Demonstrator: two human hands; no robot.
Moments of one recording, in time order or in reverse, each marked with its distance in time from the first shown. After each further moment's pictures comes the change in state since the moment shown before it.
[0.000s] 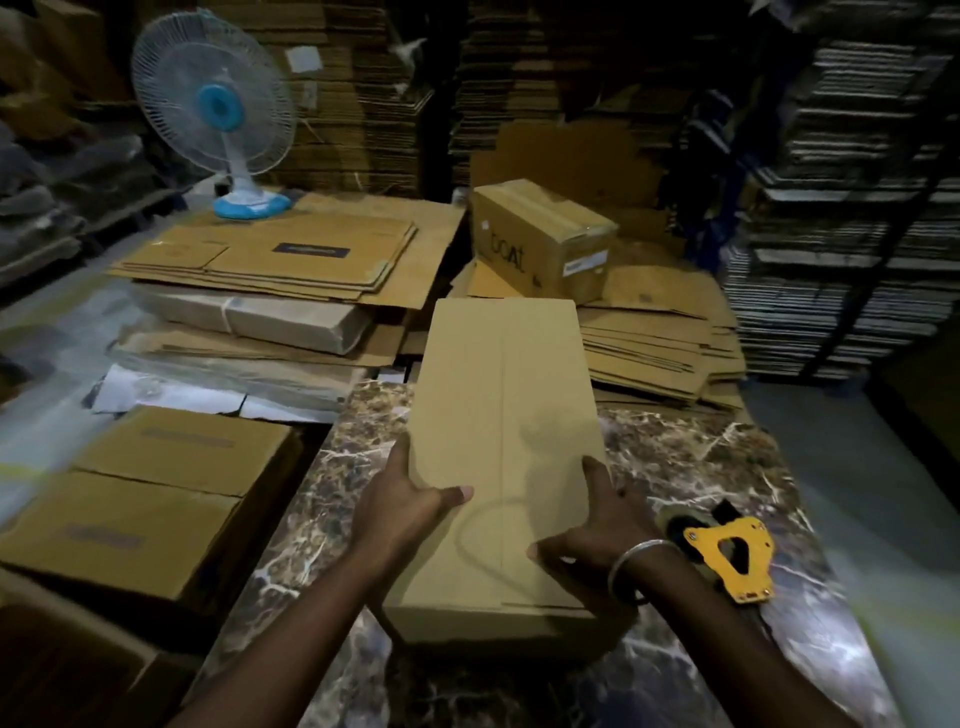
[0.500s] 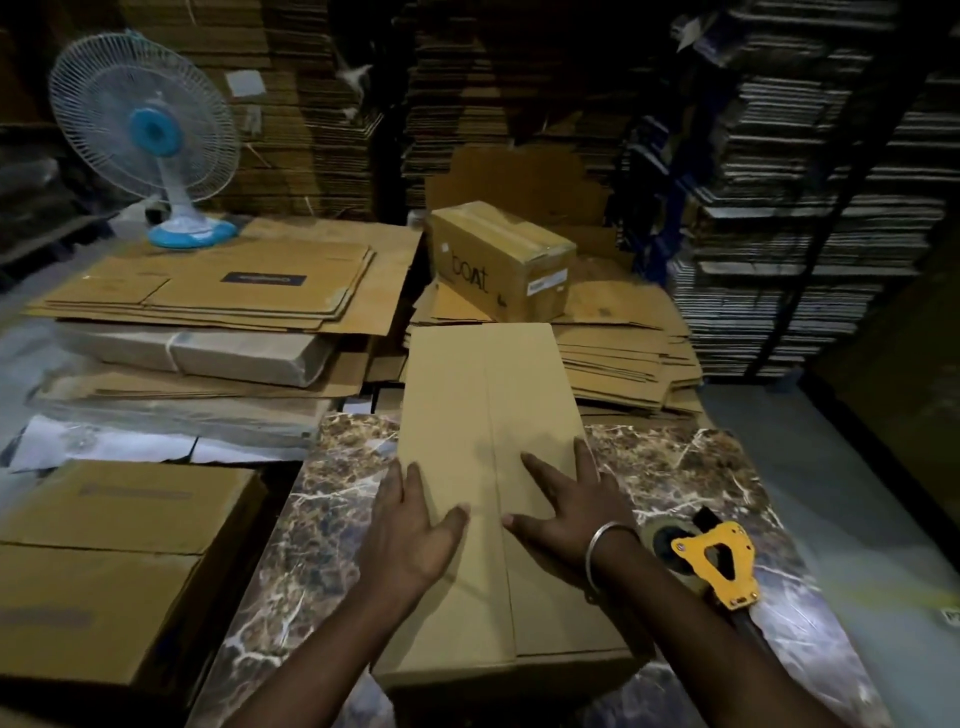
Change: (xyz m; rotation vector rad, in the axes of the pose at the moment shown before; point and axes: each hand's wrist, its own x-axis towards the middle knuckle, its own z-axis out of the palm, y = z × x) left_hand 0.023 0.001 0.010 0.342 -0.055 0.193; right_hand 0.038 -0.025 0.010 -0.318 0.170 -0.148
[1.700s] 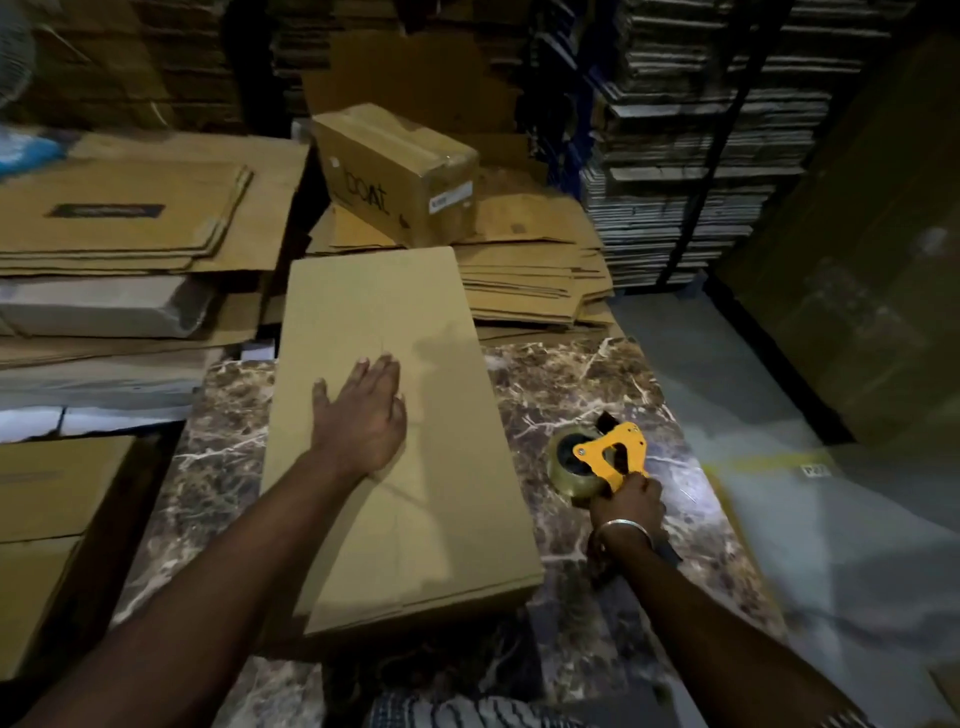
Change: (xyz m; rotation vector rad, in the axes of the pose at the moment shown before) left_hand 0.060 0.064 0.046 0.406 -0.090 0.375; right_hand -0.015 0.219 0.102 0.261 0.323 0.813
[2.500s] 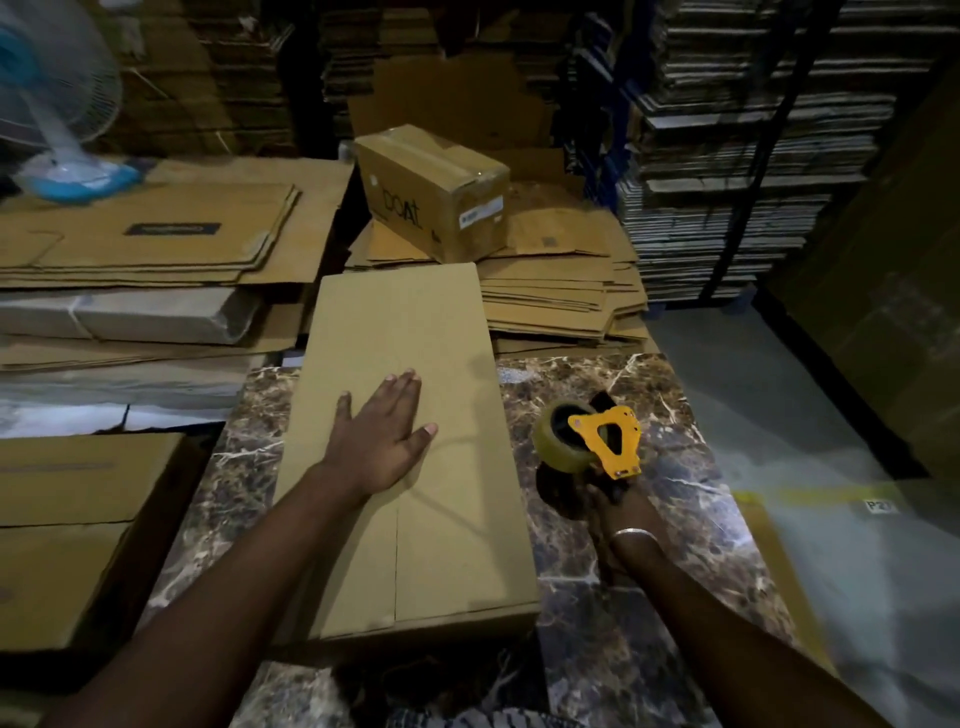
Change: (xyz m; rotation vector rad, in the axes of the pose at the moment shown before) left_hand -0.013 0.003 -0.002 0.050 -0.106 0.066; right_hand 0.043 0.007 0.023 0.177 -0.191 -0.213
